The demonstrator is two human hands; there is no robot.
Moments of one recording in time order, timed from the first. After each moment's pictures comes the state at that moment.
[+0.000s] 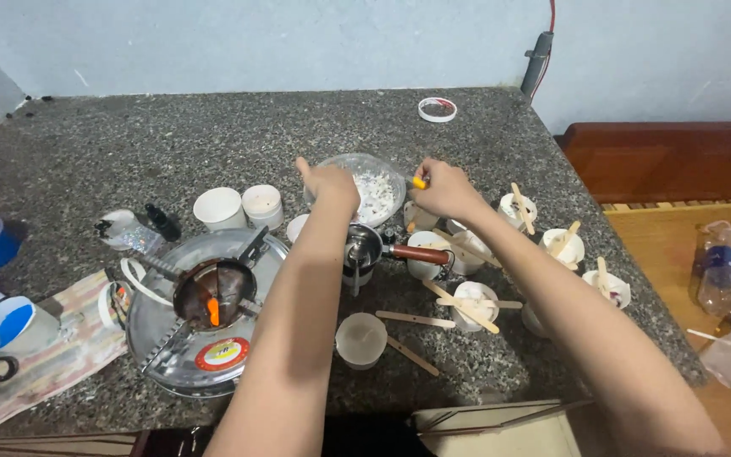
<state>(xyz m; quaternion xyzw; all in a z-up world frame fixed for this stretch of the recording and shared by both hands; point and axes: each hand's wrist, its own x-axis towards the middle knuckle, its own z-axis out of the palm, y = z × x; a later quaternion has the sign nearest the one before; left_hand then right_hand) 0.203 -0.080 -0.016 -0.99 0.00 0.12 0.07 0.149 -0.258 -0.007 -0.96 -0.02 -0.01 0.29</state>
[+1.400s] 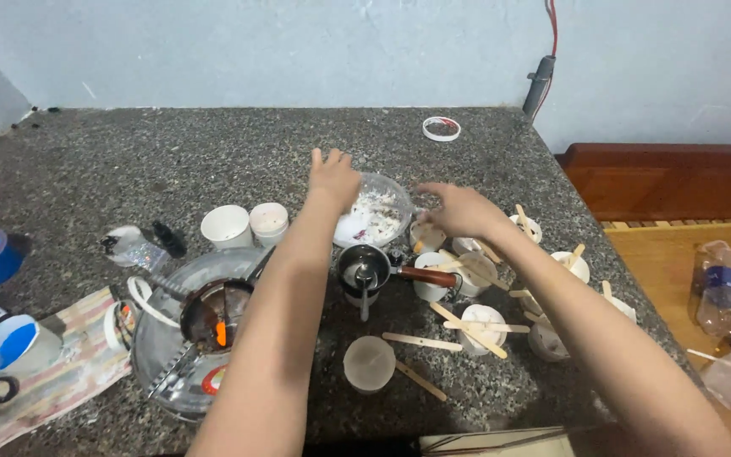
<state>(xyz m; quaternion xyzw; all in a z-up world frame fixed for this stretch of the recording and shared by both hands) 0.237 -0.053 -0.009 -0.98 0.18 -0.03 0.09 0.111 -0.242 0.061 -0.98 -0.02 0.11 0.18</state>
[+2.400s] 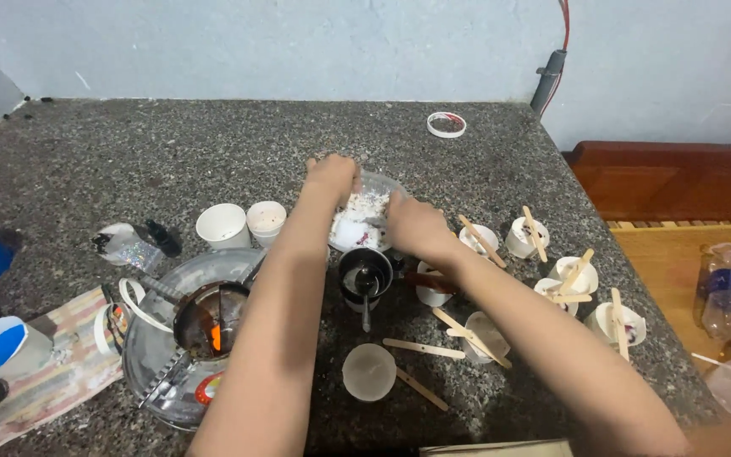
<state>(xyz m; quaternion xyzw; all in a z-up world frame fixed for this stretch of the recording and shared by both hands) 0.281 -0.049 -0.027 -0.99 0.12 0.06 -0.08 0.160 -0.192 -0.009 -0.99 -0.08 0.08 0.07</state>
